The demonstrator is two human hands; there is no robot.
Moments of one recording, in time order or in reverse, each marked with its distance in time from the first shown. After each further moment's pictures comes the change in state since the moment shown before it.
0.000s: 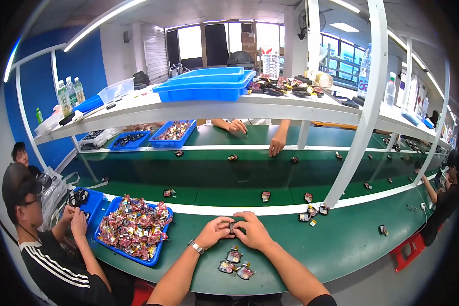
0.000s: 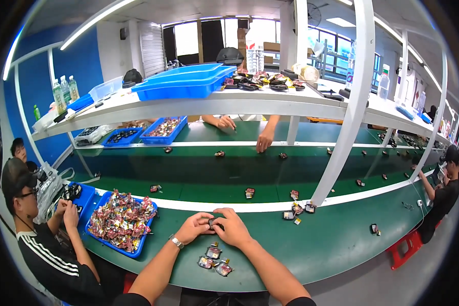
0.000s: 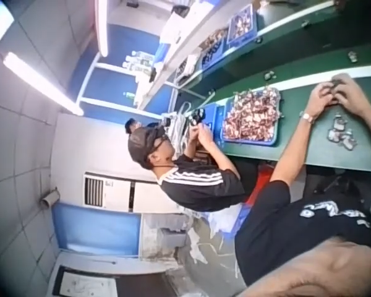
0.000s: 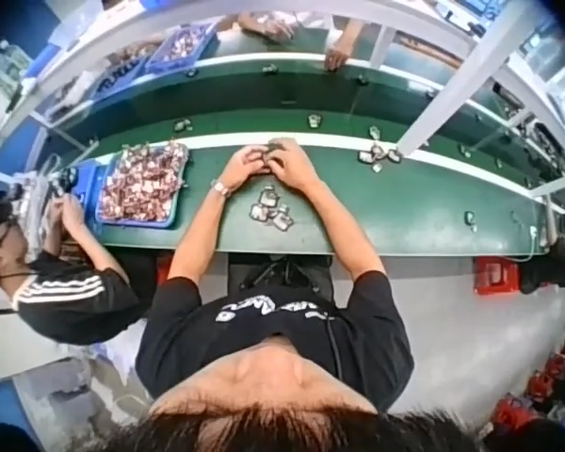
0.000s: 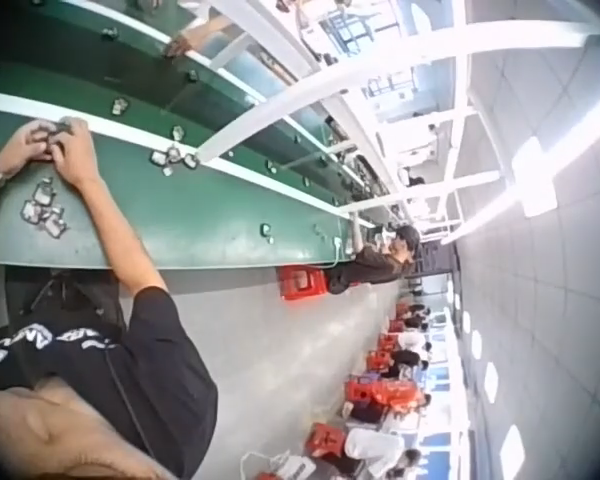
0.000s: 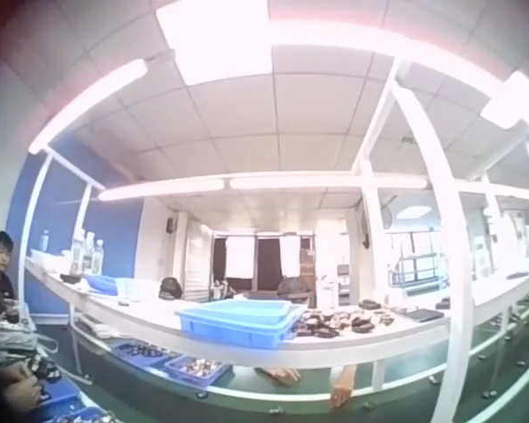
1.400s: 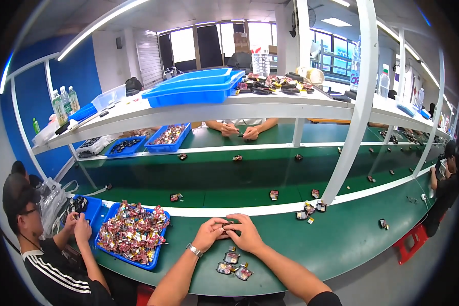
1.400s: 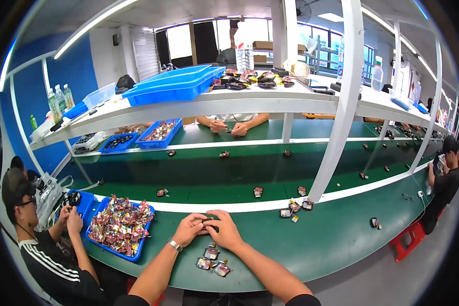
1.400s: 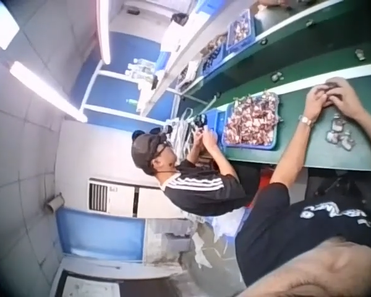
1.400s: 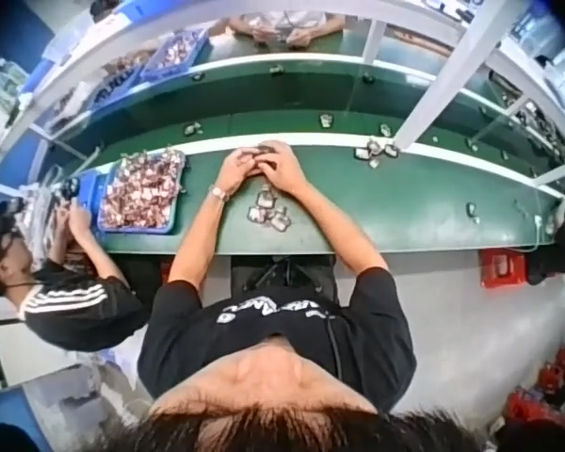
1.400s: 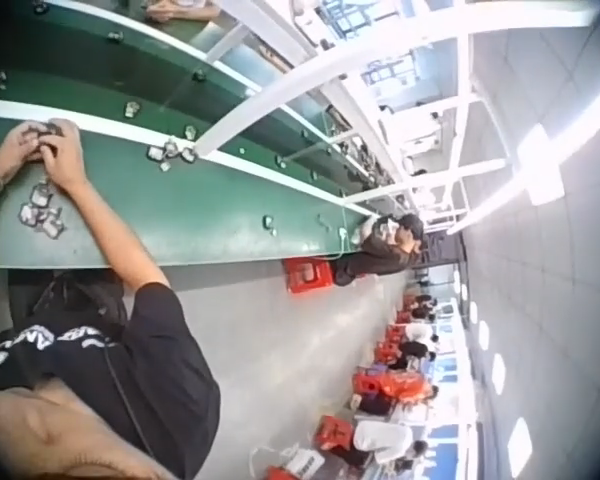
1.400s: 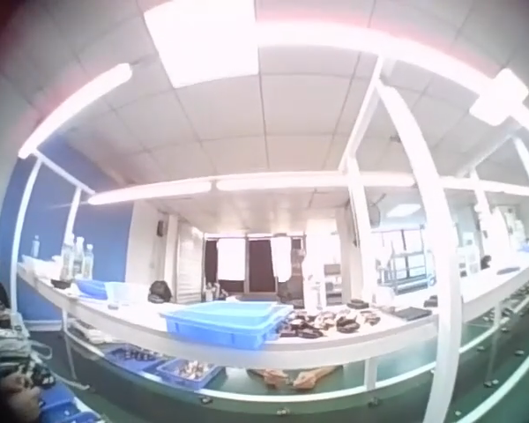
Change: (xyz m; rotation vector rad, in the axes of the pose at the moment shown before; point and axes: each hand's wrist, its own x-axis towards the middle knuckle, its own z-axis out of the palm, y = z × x) left_hand 0.001 -0.006 0.001 -0.026 0.142 0.018; right_hand -0.005 0.001 0.021 0.109 0.149 0.020
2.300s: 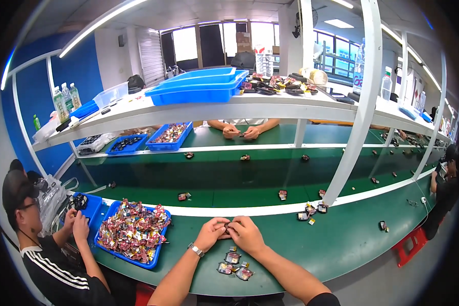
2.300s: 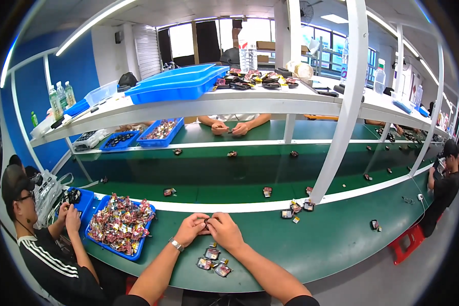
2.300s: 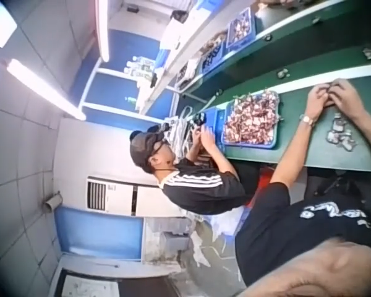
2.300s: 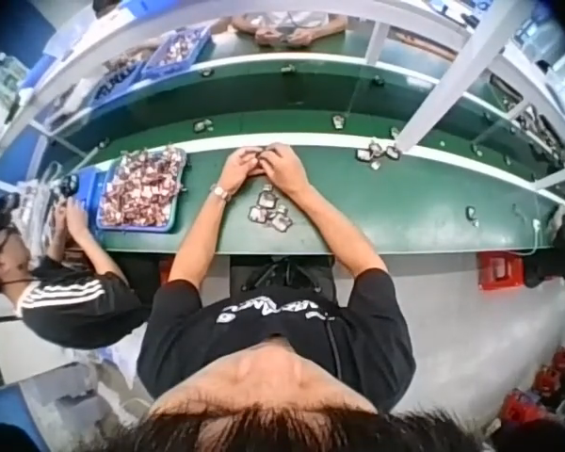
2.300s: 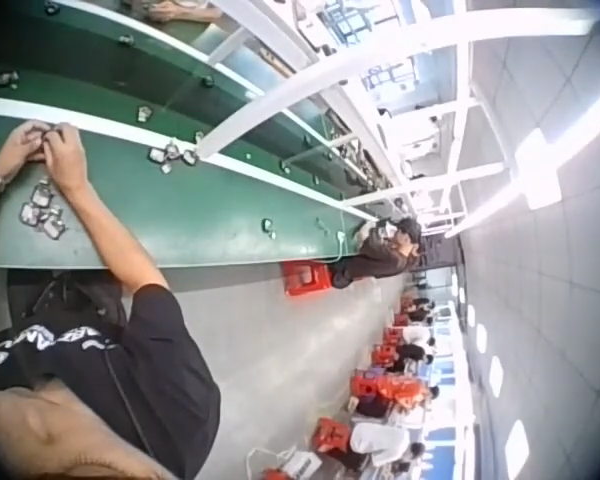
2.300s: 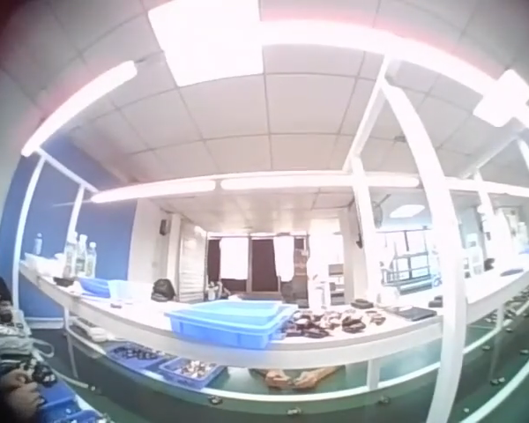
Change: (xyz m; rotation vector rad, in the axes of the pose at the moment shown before) left_hand 0.000 0.003 0.005 0.025 0.020 -0.023; right_hand 0.002 -0.008 0.005 -0.218 0.153 -0.130
